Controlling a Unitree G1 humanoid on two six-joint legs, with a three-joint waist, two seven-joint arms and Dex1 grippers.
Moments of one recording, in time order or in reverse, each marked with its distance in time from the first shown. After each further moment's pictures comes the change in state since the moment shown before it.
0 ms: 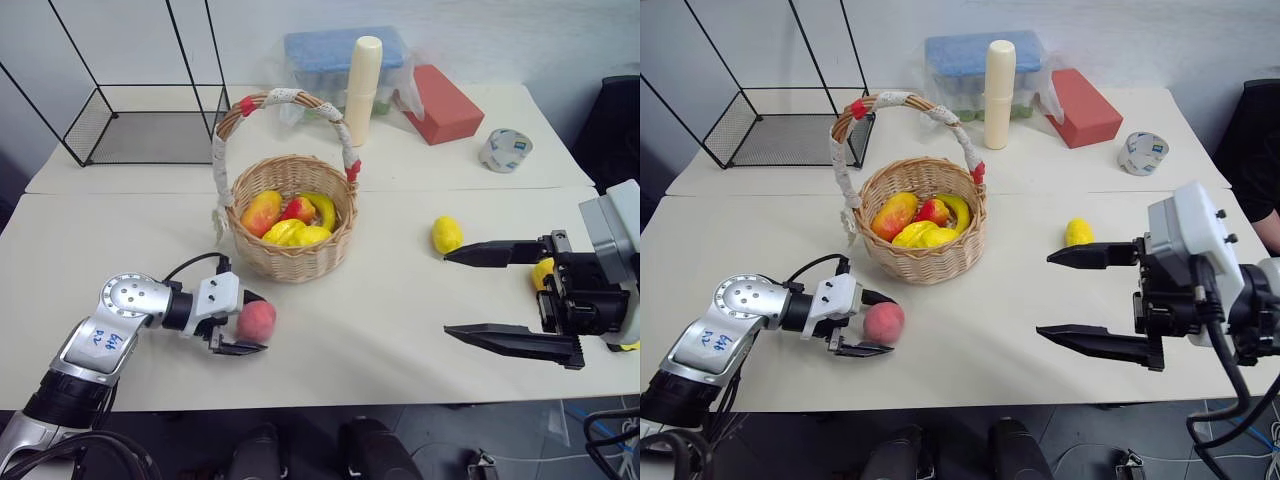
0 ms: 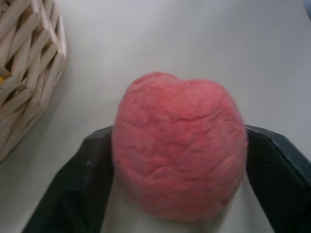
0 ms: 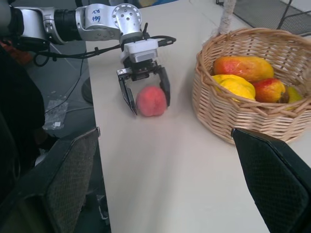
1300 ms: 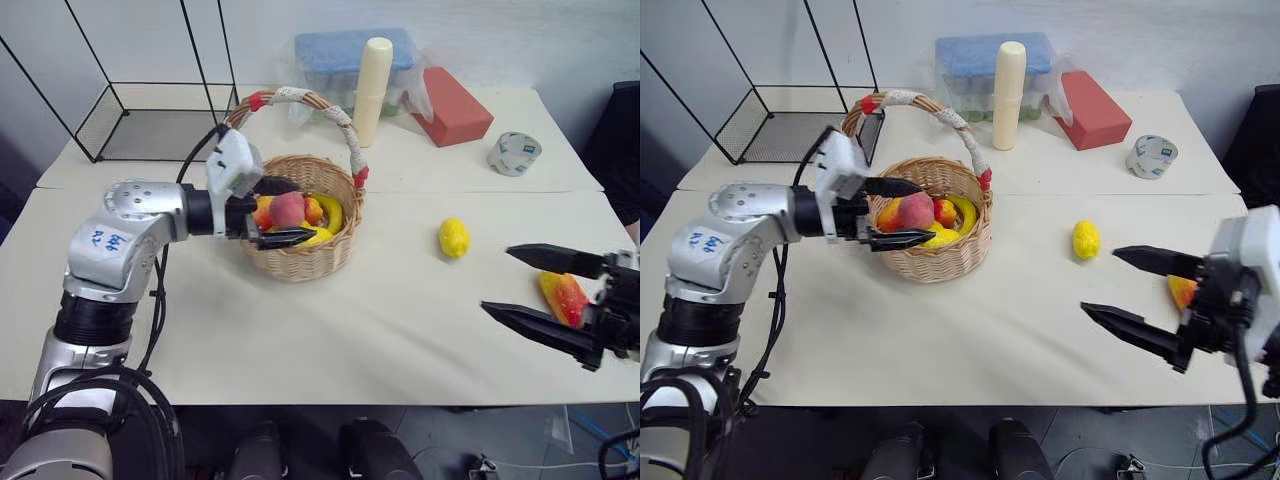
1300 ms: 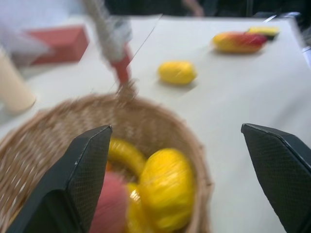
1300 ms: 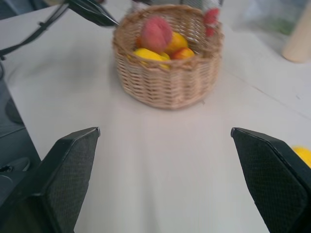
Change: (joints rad) left arm -0.428 -0.133 0.148 -0.071 -0.293 0.380 0.141; right arm 0.506 0.153 -0.393 -0.027 -0.076 -0.057 -0.123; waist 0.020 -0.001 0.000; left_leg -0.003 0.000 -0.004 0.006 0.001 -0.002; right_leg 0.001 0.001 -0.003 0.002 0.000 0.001
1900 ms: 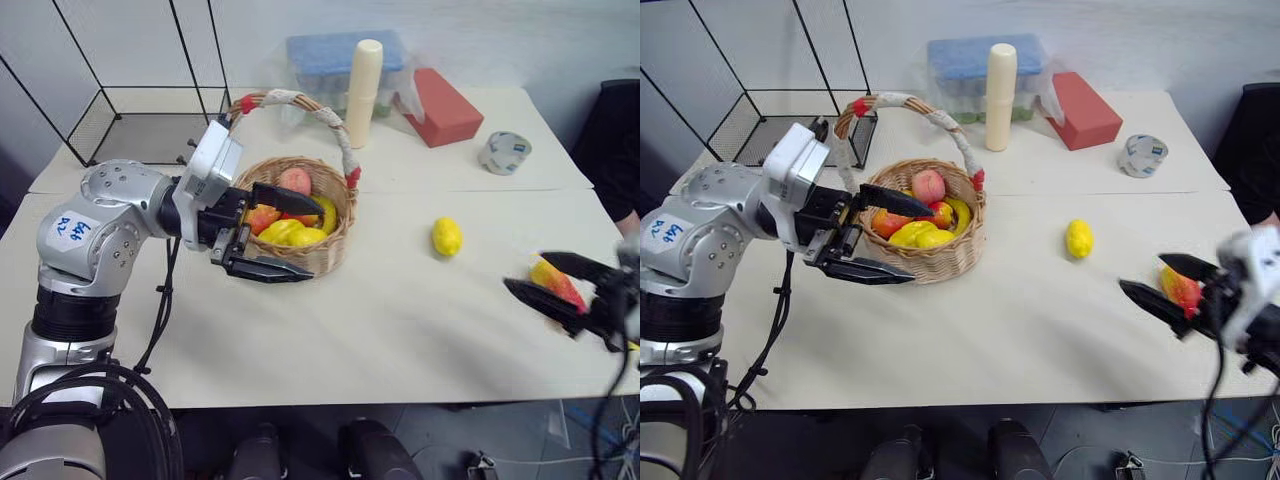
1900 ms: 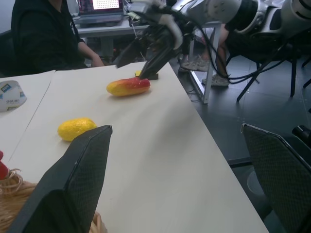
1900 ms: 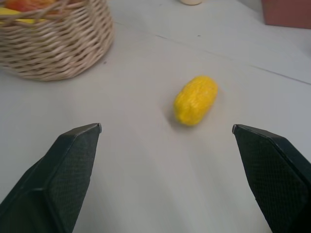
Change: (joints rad) left arm -0.081 0.023 -0.050 -0.027 -0.139 0.050 -0.233; right arm -0.352 0.100 0.487 0.317 -0.404 -0.118 -0.226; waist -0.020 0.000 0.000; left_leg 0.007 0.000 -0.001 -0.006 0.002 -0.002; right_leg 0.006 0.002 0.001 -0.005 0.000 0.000
